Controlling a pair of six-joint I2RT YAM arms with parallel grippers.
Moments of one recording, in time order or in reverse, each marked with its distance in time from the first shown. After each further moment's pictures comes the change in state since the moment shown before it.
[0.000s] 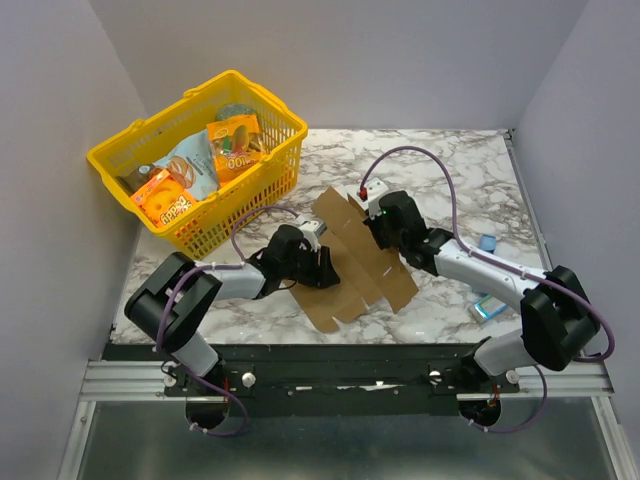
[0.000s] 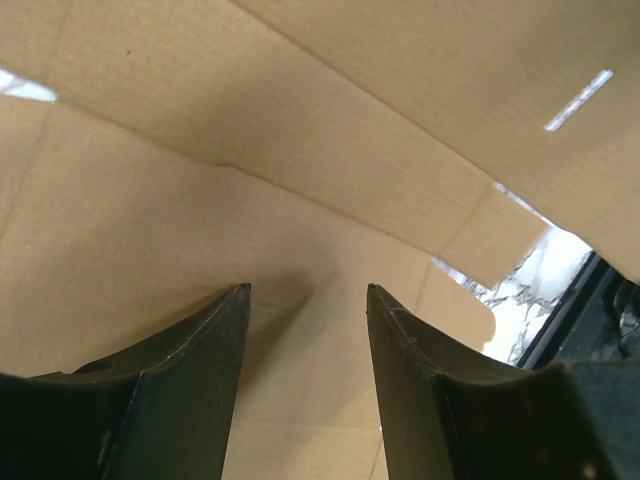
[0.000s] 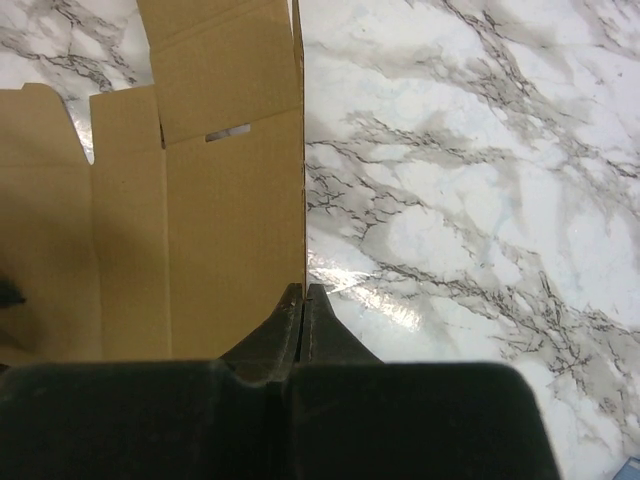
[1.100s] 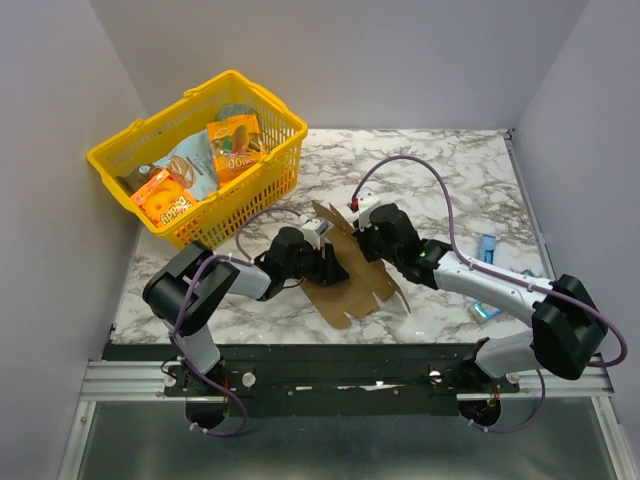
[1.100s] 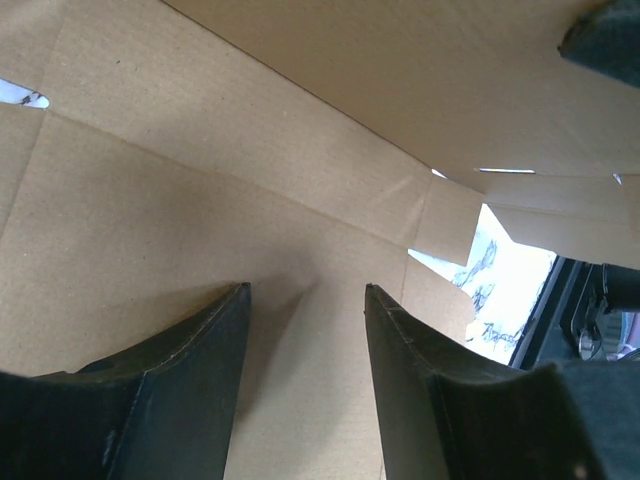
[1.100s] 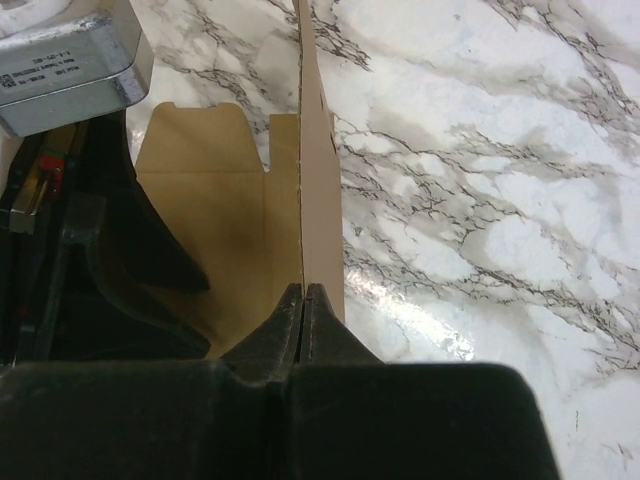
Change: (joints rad) left arm -0.001 0.135 -0.019 0.307 0.067 -0.089; right arm 0.135 -0.060 -0.034 0.011 -0.032 0.125
